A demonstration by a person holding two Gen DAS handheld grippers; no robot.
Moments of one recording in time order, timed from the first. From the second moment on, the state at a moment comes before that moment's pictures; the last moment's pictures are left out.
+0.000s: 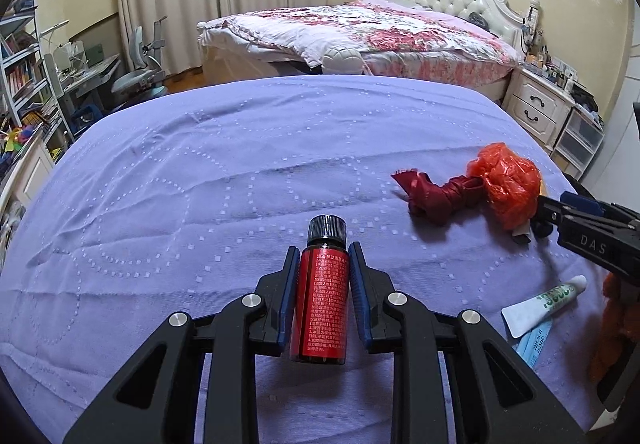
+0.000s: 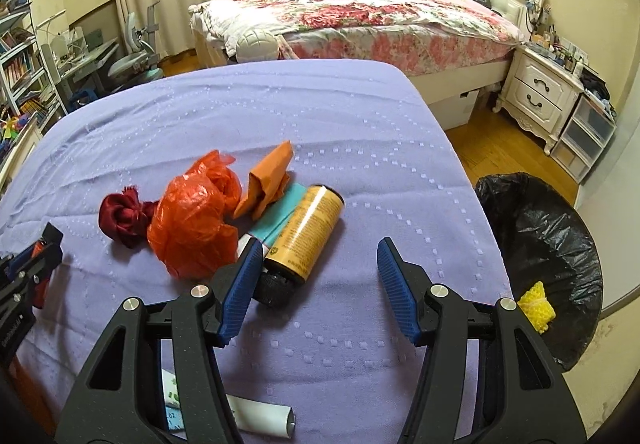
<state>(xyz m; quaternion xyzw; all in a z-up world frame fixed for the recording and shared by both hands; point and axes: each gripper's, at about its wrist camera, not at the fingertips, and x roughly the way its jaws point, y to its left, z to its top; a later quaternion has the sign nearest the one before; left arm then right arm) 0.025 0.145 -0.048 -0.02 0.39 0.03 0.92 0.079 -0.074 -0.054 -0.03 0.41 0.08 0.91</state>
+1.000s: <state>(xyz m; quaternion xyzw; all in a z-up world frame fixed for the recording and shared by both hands) 0.014 0.089 -0.025 -0.02 0.35 -0.02 0.94 0.042 -0.146 -0.039 0.01 0.39 0.06 0.92</state>
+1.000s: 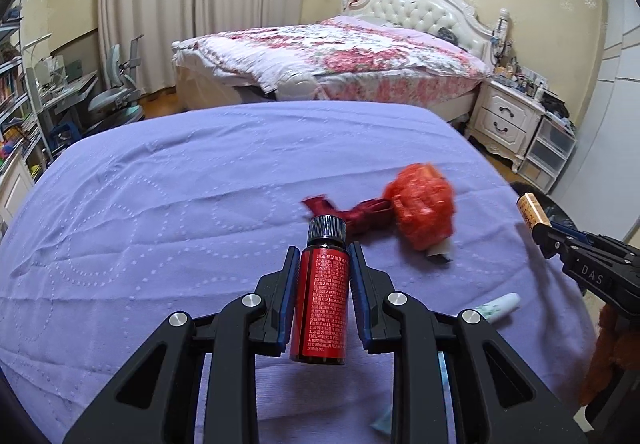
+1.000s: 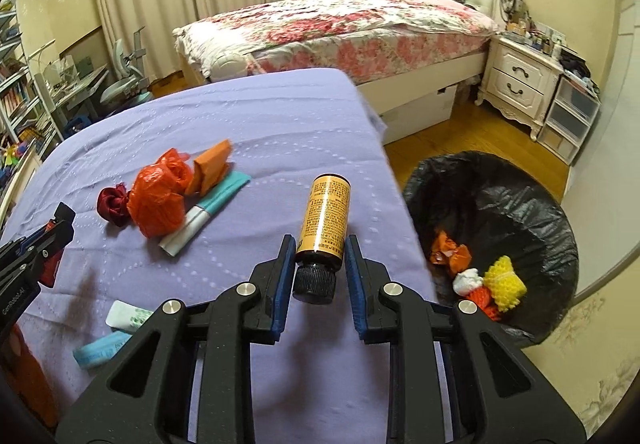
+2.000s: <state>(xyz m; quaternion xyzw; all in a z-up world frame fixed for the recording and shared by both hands) 0.064 -0.112 -0.017 0.04 0.33 -0.17 0.93 0.048 -0.286 -0.041 0.07 0.35 -0.06 0.93</state>
